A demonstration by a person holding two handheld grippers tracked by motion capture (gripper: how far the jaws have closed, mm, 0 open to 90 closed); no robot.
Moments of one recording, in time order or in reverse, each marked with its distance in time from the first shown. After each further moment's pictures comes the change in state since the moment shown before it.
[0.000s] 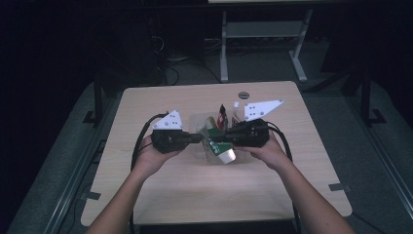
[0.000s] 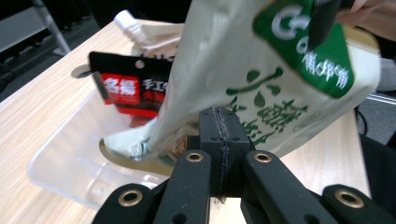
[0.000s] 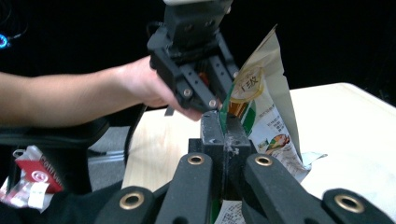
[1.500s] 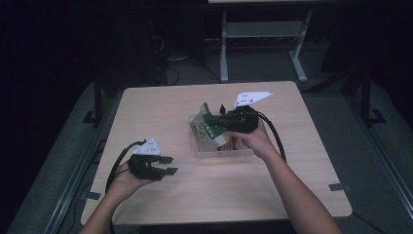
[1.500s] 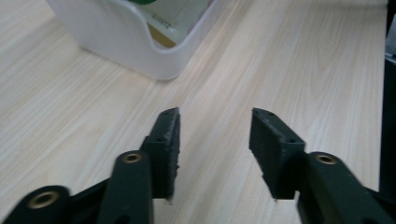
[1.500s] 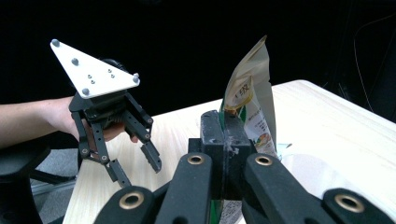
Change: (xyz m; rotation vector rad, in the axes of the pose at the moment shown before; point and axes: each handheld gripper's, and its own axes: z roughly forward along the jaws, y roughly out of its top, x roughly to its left) left arm -0.007 -0.099 -0.031 0.219 0.031 -0.137; right arm -0.046 -0.006 0.023 -0.037 -0.124 0.077
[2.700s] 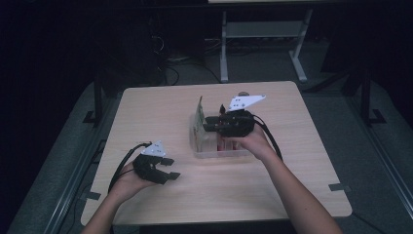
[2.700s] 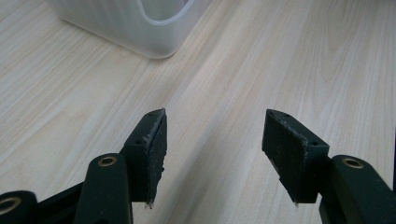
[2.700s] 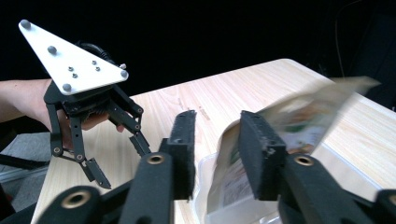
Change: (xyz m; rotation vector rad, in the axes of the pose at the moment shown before) left arm 0.001 -0.004 0.016 0.064 -0.023 -0.017; right arm 0.004 -0.007 0.010 0.083 -0.086 -0.020
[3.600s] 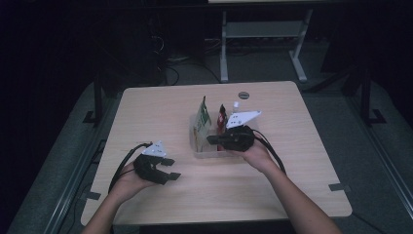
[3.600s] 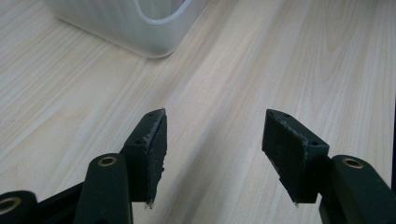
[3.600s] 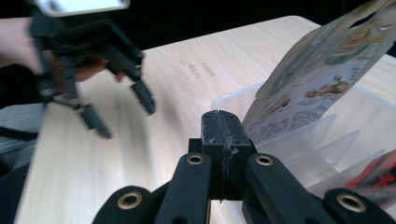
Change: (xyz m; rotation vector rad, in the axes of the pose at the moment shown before) left arm 0.000 0.000 0.001 -0.004 -0.007 -0.002; right arm 0.015 -0.037 0.009 0.117 -0.031 -0.008
